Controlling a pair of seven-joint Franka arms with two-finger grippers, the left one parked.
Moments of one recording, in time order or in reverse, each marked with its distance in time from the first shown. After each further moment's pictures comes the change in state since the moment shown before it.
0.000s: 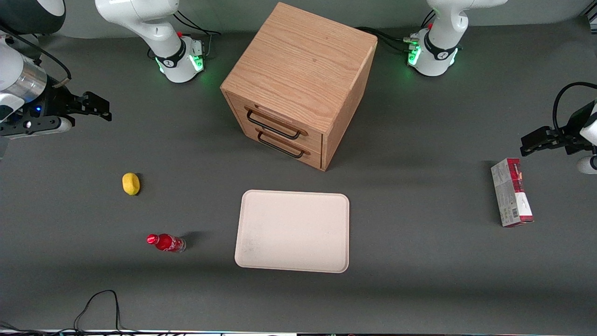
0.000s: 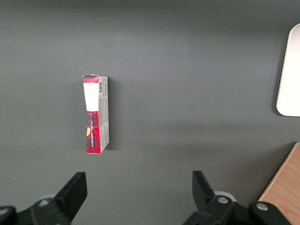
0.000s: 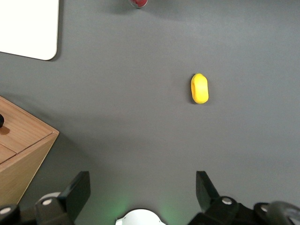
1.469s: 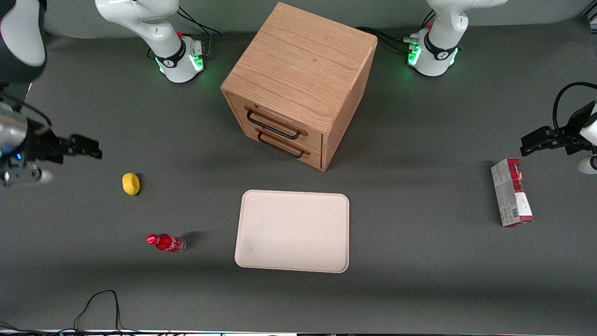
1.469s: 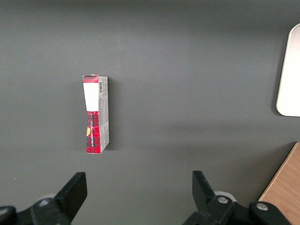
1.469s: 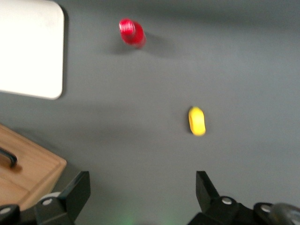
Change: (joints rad) arm -0.020 0.475 0.012 0.585 0.052 -0.116 0.027
